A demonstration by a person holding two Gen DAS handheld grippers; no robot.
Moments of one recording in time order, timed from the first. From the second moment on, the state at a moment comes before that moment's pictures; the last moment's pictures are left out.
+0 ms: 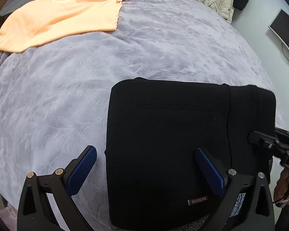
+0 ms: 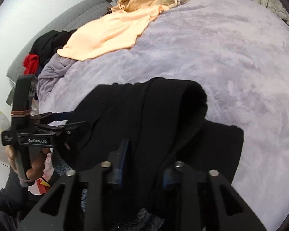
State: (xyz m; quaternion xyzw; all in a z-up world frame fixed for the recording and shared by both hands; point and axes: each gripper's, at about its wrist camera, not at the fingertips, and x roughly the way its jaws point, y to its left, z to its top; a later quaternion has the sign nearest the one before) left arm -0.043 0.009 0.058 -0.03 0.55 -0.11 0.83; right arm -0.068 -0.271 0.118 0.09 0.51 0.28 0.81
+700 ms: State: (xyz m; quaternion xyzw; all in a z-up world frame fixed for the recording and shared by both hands) left arm -0.035 -0.031 0.089 0.01 0.51 -0.14 0.85; right arm -0.095 -0.324 0.160 -0.01 0.41 0.08 0.91
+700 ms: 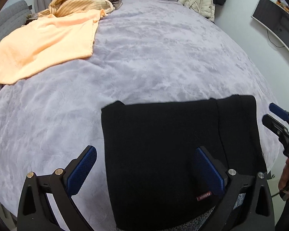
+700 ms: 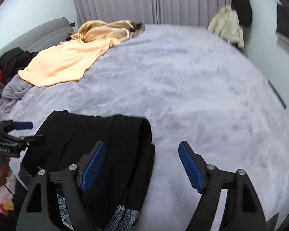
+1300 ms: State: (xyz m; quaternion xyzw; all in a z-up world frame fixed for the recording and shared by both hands) left arm -0.022 -0.031 0.061 0.00 0.53 -0.11 0.84; right arm -0.065 -0.292 0.117 -0.01 0.47 0.16 0.87
